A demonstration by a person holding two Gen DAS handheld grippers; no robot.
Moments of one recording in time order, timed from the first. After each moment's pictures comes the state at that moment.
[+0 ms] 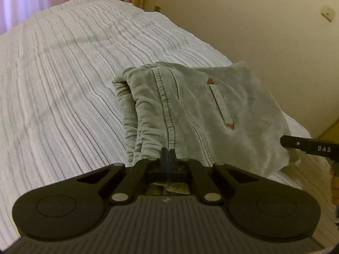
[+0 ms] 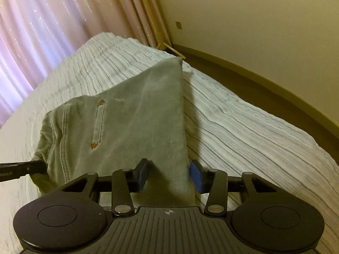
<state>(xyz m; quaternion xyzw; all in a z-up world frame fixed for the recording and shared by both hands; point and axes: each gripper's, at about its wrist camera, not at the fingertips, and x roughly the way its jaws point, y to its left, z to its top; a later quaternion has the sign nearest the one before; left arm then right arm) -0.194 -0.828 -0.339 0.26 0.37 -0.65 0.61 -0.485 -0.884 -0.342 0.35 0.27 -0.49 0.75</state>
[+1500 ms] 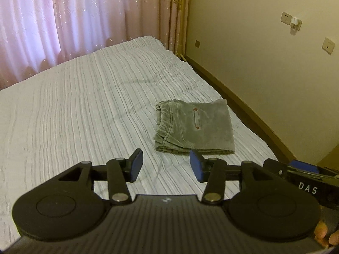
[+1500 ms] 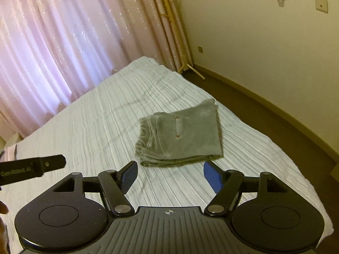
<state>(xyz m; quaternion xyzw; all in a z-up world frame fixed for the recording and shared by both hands) -0.285 -0.552 -0.045 0.23 0.33 -0.56 0.72 -0.486 -0.638 -0.077 0.31 0.25 -0.47 0.79</state>
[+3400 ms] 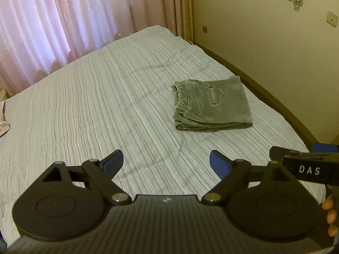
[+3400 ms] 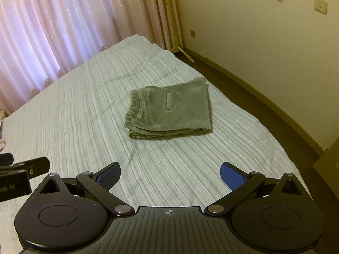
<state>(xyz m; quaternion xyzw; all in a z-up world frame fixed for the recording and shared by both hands) -0.286 -0.520 -0.071 0.29 0.32 -0.53 0.73 -0.470 -0.611 -0.105 0.31 0.32 -0.48 0.76</state>
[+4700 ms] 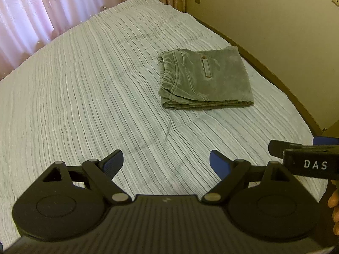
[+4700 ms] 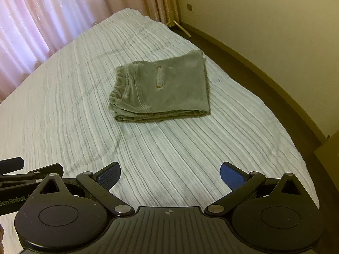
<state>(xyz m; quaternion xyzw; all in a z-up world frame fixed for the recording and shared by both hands) -0.290 -0.590 -0.142 0.33 0.37 -0.53 0.69 -0.468 -0.665 -0.155 0.35 0.38 -0.46 0.72</state>
